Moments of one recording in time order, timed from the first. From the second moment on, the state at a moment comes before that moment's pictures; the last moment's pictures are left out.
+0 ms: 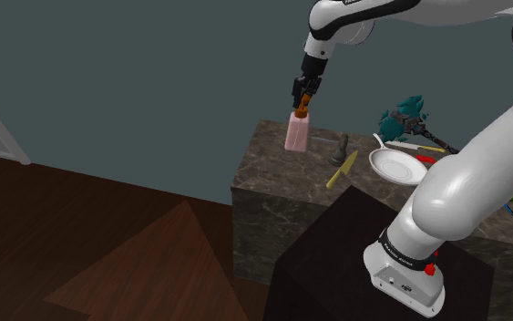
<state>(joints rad) 0.02 -0.21 -0.28 -2.14 0.12 1.95 -0.33</state>
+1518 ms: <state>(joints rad) 0.02 -0.21 -0.27 -1.83 0.11 1.64 -0.28</state>
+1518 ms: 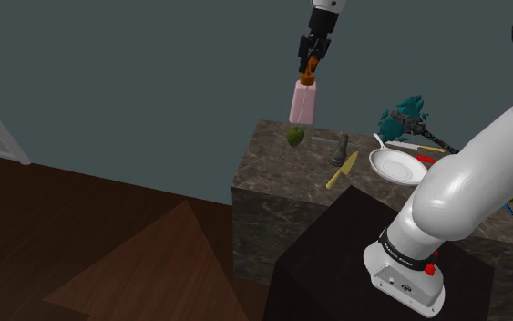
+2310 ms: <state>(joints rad) -0.04 -0.42 -0.33 -1.97 0.03 1.56 -0.37</state>
